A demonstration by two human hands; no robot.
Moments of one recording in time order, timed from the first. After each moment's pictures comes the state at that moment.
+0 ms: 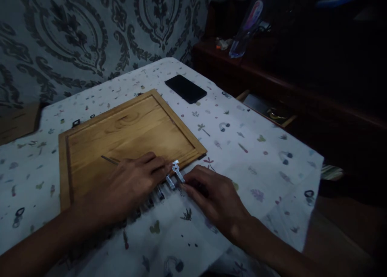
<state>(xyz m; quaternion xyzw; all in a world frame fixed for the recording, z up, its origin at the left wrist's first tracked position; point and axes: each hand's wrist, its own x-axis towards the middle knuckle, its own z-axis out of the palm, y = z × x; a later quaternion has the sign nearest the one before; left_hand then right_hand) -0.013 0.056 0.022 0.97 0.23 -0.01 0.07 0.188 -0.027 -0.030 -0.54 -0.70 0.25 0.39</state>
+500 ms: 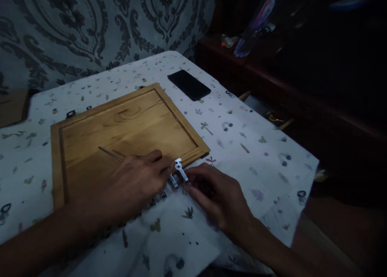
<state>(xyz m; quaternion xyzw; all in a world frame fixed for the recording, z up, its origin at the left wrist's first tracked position) -0.010 0.056 0.021 0.98 0.20 -0.04 0.03 0.187 -0.031 -0.024 -0.55 -0.68 0.26 0.41</state>
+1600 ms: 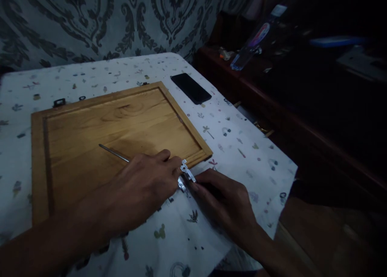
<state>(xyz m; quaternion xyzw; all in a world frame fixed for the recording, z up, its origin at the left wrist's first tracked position) -0.016 0.059 0.007 0.98 0.18 0.04 0.09 0.181 -0.032 -0.021 -0.61 -0.68 0.23 0.35</state>
